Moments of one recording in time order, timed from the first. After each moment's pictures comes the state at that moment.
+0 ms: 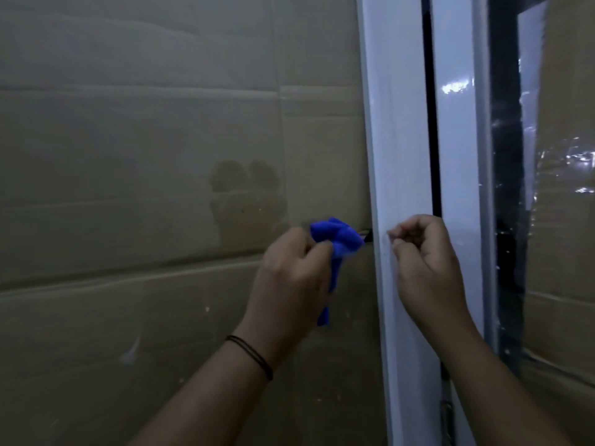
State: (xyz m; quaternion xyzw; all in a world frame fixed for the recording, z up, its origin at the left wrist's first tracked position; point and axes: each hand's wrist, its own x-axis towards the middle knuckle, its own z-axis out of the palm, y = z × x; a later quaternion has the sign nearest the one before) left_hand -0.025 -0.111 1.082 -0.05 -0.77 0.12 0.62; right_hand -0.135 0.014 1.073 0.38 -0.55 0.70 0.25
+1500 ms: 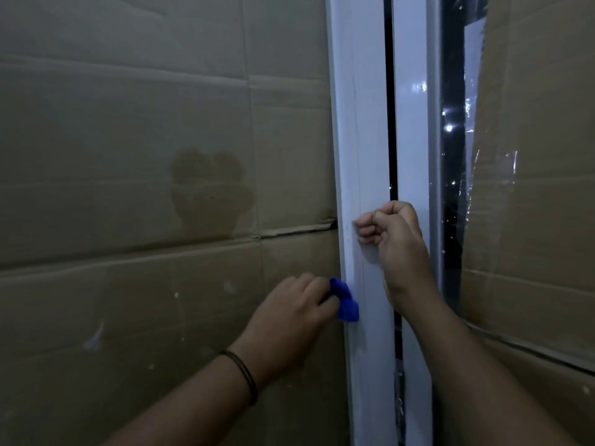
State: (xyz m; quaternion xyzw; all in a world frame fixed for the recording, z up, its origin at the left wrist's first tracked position) left_hand -0.037 -0.101 1.031 -0.14 -0.88 0.23 0.39; right_hand -0.142 0.028 1.084 0.37 -0.48 0.79 0.10
